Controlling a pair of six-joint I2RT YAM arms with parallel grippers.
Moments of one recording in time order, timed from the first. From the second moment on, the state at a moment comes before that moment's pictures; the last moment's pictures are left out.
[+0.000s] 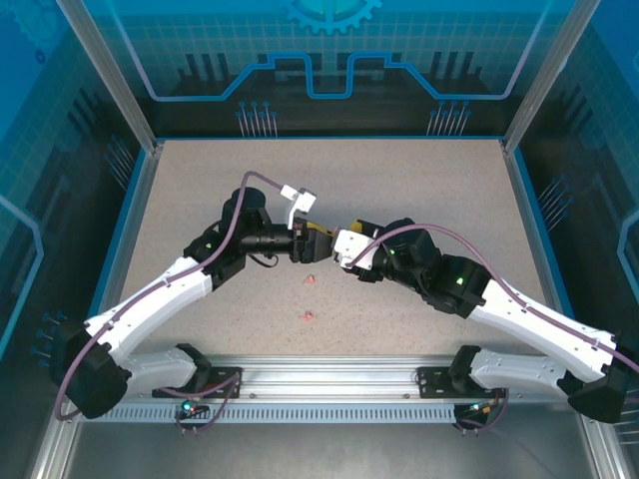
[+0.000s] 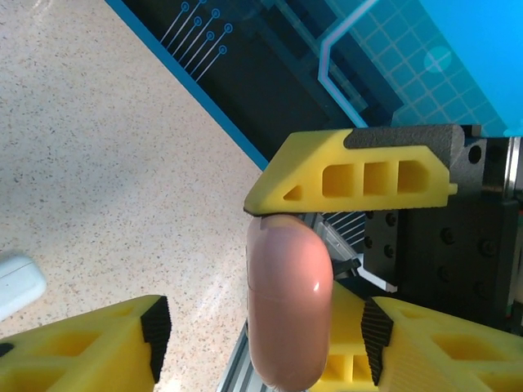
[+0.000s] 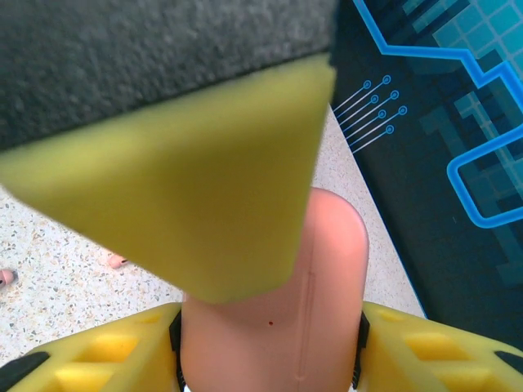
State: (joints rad) left arm -0.59 1.19 0.94 -0.07 0.74 -0.55; right arm 0.95 1.03 1.02 -0.48 0.20 -0.60
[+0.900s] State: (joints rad) left arm -0.62 1.23 0.96 -0.06 0.73 -0.55; right arm 0.92 1.06 1.02 -0.48 0.20 -0.55
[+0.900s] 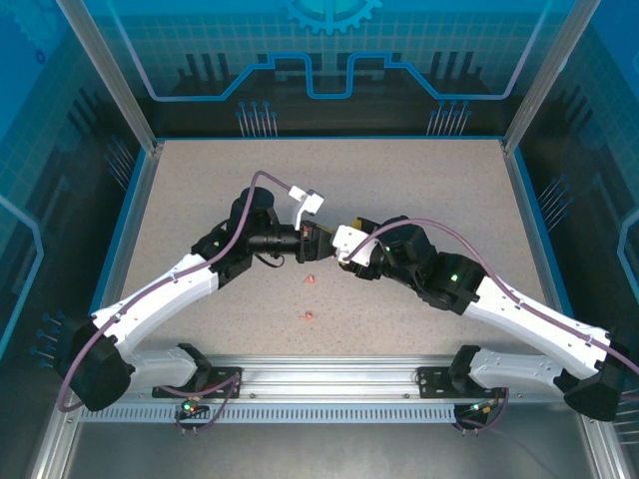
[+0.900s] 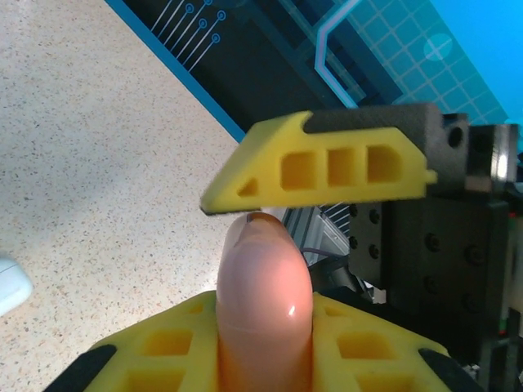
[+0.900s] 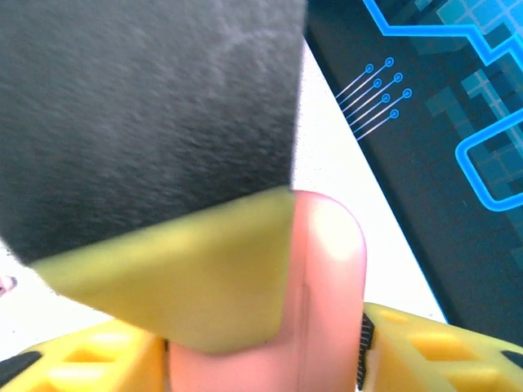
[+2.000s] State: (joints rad) left arm -0.64 1.00 0.63 0.47 0.64 -0.13; right arm 0.67 0.96 1.00 -0.39 -0.42 -0.13
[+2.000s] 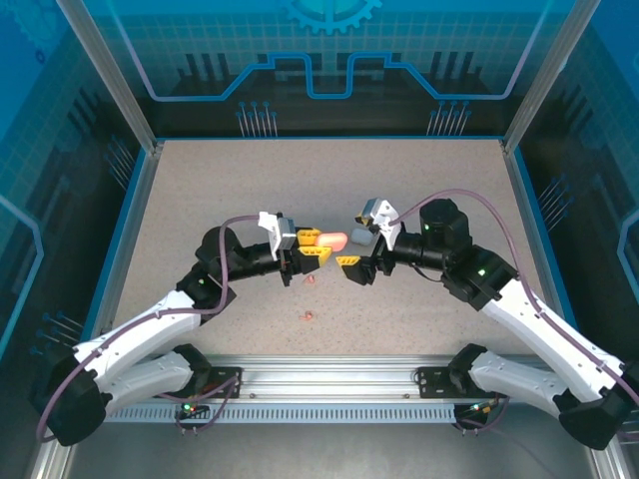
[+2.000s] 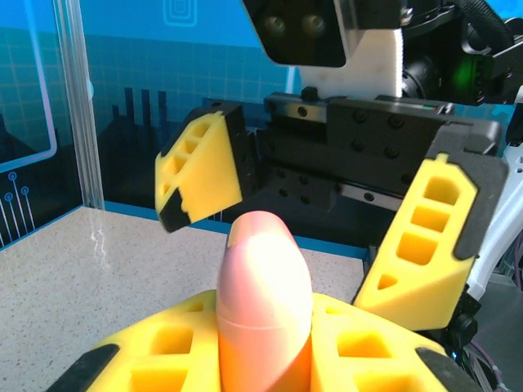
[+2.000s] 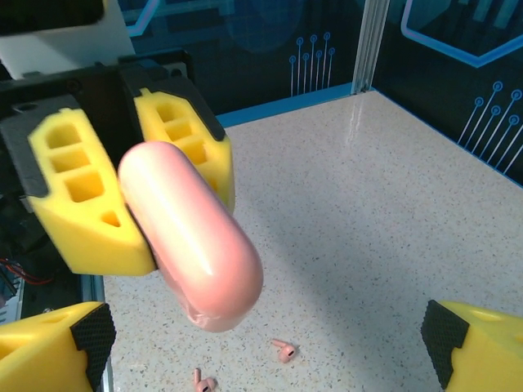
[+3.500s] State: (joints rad) left arm -0.64 0.96 0.57 0.46 0.53 -0.08; right arm 0.57 0.98 1.11 -0.38 -0.38 0.03
